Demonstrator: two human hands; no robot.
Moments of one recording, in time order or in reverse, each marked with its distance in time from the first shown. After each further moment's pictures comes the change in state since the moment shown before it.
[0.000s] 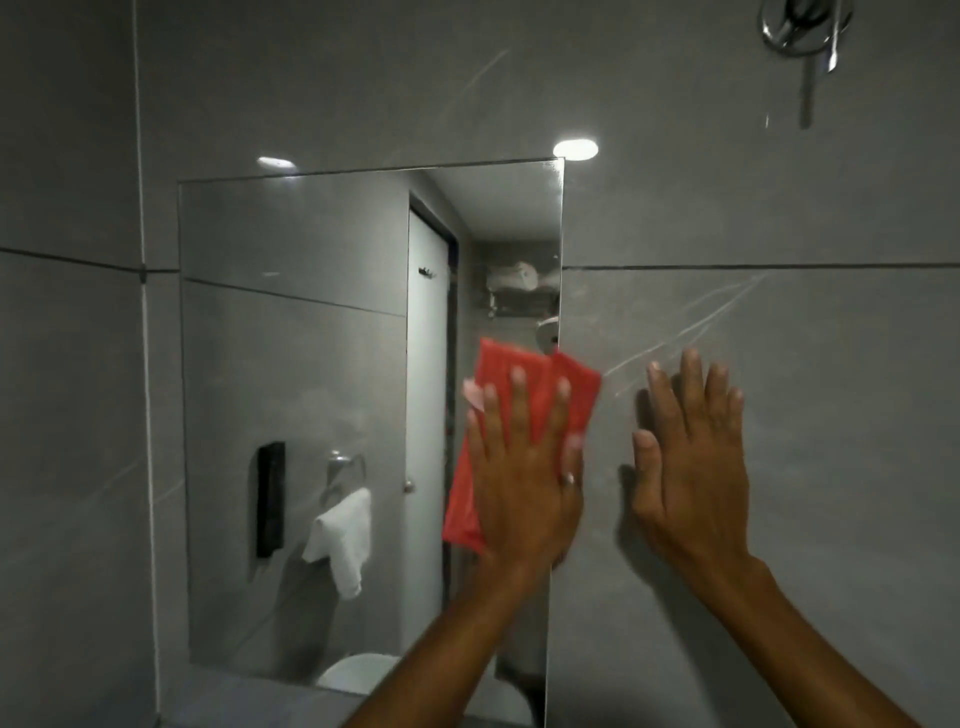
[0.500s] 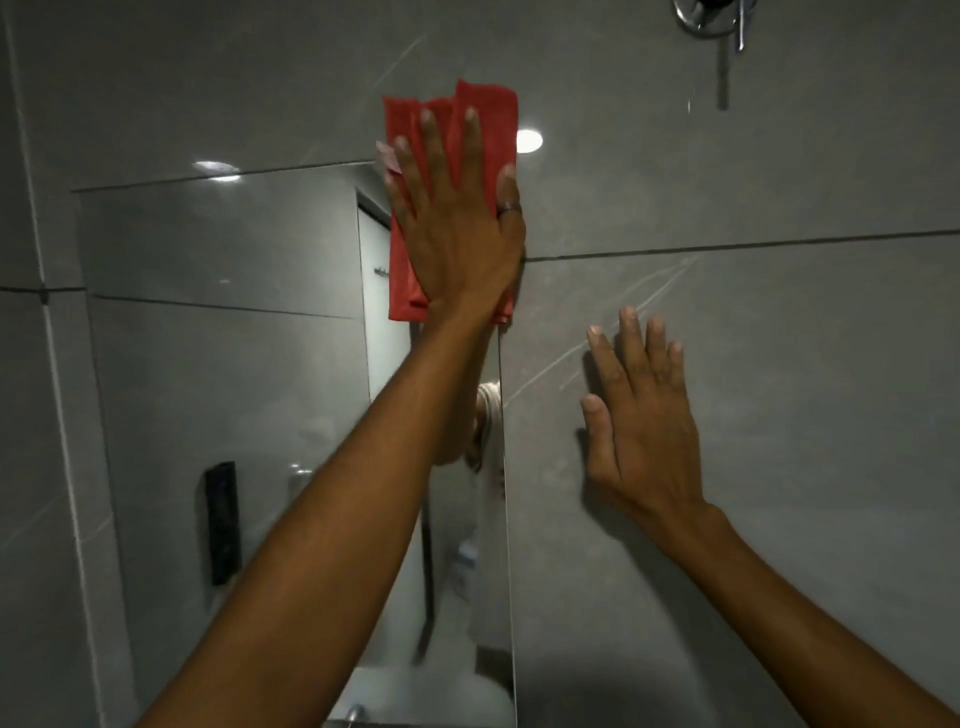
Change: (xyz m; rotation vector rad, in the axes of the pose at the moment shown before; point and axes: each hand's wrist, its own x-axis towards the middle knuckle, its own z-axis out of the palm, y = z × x) left_hand 0.237 0.033 -0.040 0.082 0.102 -0.105; right_hand 0.025 0.012 -0.004 -0.034 -0.010 -0.040
